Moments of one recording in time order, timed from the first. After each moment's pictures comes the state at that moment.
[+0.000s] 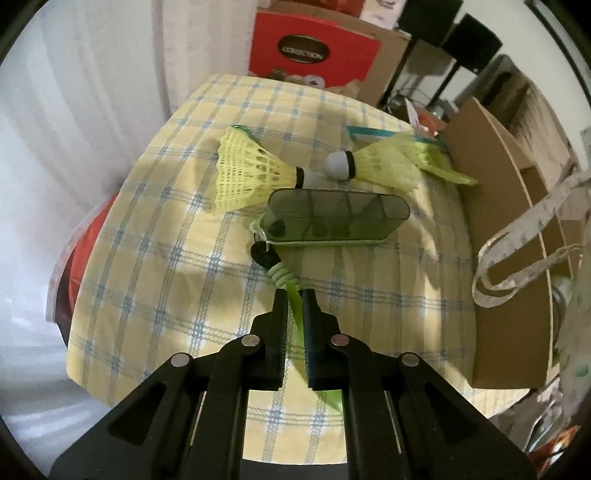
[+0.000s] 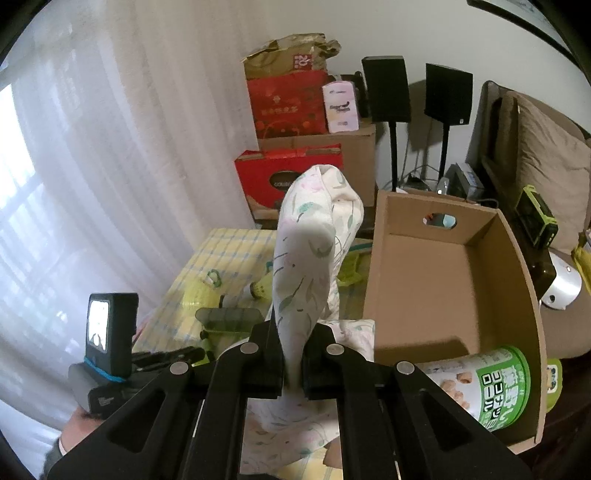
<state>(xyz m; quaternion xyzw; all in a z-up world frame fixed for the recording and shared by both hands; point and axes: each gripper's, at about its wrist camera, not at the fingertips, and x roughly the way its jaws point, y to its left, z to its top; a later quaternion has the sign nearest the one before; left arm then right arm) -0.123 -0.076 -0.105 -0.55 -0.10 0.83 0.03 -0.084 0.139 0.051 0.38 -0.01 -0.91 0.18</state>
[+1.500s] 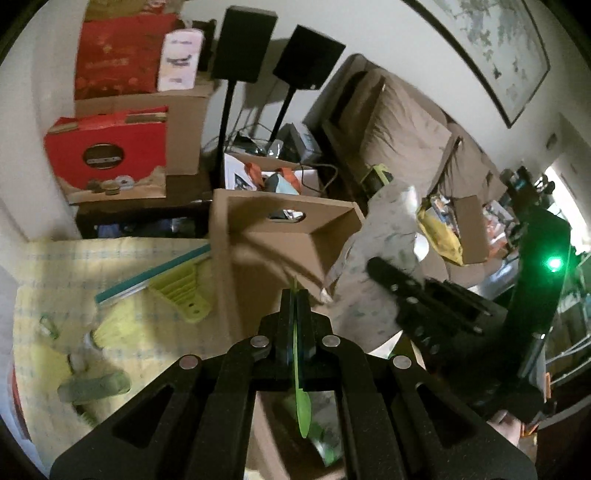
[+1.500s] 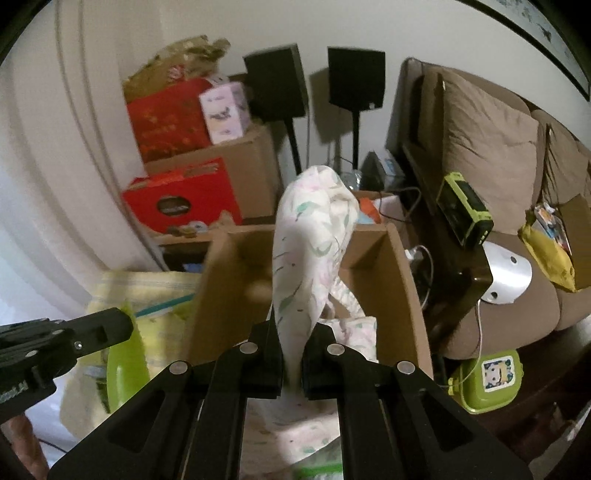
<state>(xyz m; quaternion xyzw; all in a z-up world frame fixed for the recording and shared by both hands) -0.214 0.136 0.042 -0.48 -0.08 0.84 0.25 -0.197 0.287 0.048 0.40 -0.03 -0.91 0.05</state>
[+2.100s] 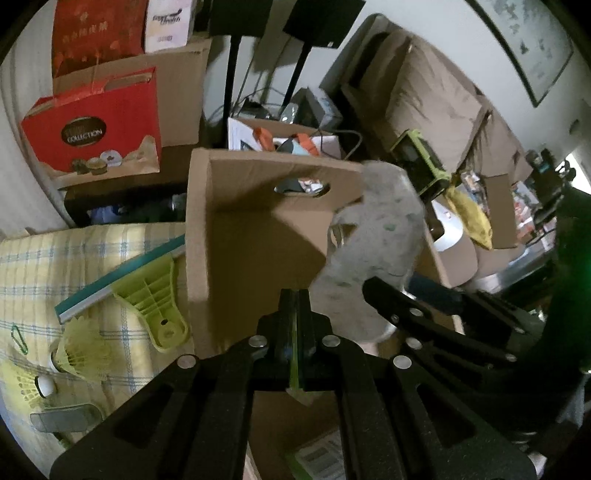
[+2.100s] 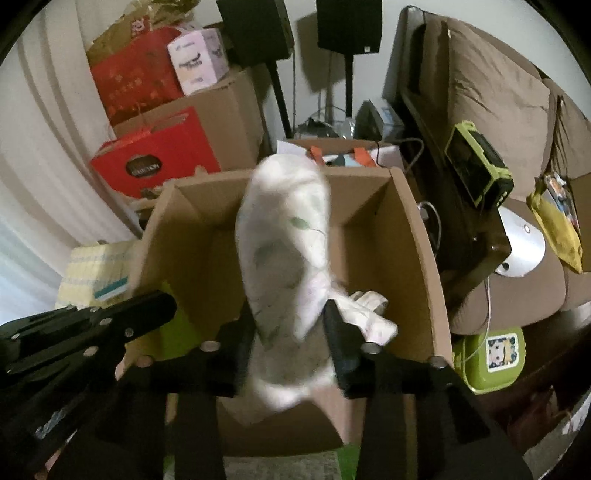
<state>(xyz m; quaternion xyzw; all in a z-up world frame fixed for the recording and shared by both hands) -0.262 0.179 -0.034 -0.53 -0.05 0.82 0.22 -0.241 0.307 -0.014 0.49 -0.03 -0.87 0.04</state>
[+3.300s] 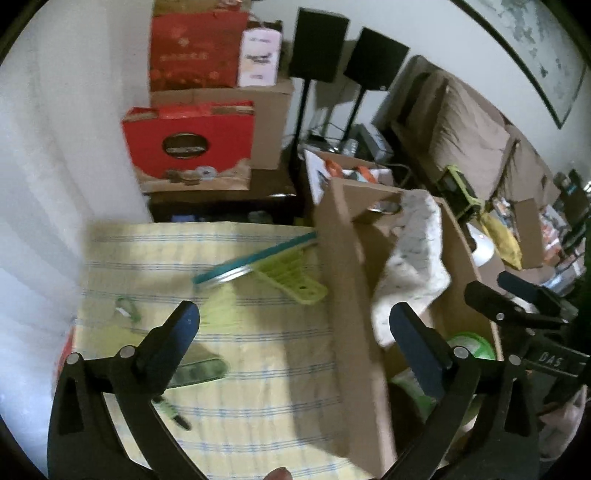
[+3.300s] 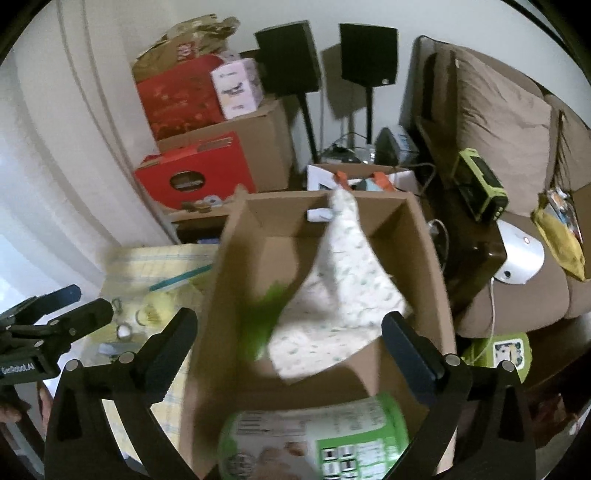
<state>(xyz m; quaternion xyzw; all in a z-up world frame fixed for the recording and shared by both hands) -0.206 0.045 0.027 -0.48 -0.04 0.87 0.13 -0.178 0.266 0.044 0.44 -0.04 -0.89 0.09</state>
